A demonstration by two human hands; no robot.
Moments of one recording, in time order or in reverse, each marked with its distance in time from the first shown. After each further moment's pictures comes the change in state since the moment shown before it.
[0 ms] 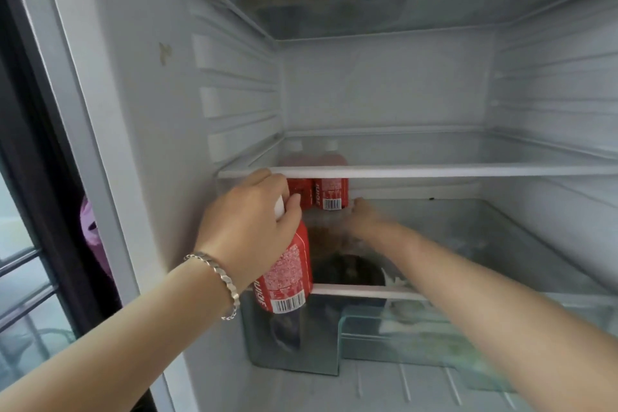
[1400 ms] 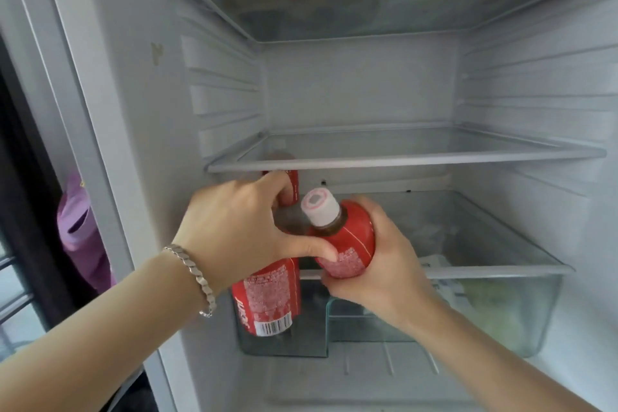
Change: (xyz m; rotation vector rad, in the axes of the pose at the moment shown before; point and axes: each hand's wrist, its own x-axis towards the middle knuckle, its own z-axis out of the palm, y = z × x) left_hand -0.013 0.013 -0.034 0.149 -0.208 0.179; right_hand -0.133 0.017 0.003 -0.077 0.289 -0.505
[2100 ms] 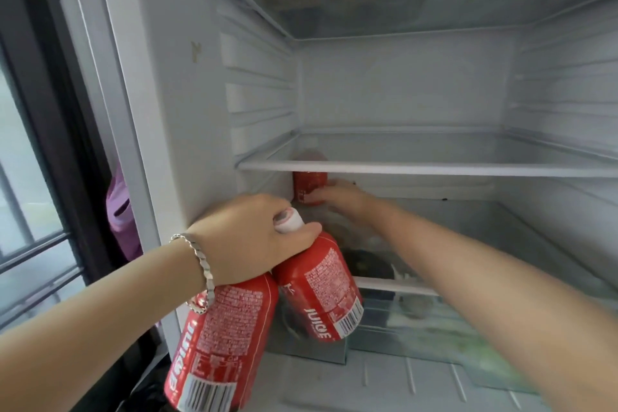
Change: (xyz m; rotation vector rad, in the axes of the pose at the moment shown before) left_hand 0.000 -0.019 0.007 -0.234 -0.282 -0.203; right_hand 0.148 0.029 0.058 0.359 -0.474 0.415
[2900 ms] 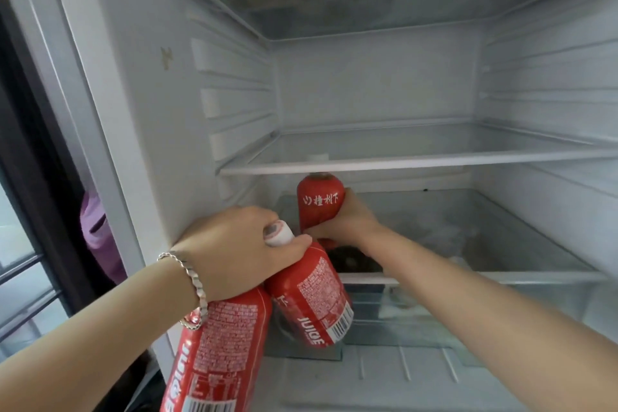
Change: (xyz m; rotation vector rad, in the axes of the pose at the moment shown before) left_hand 0.002 -0.005 0.006 0.062 -0.017 0.022; right_hand -0.037 0.023 0.006 -0.292 0.323 0.062
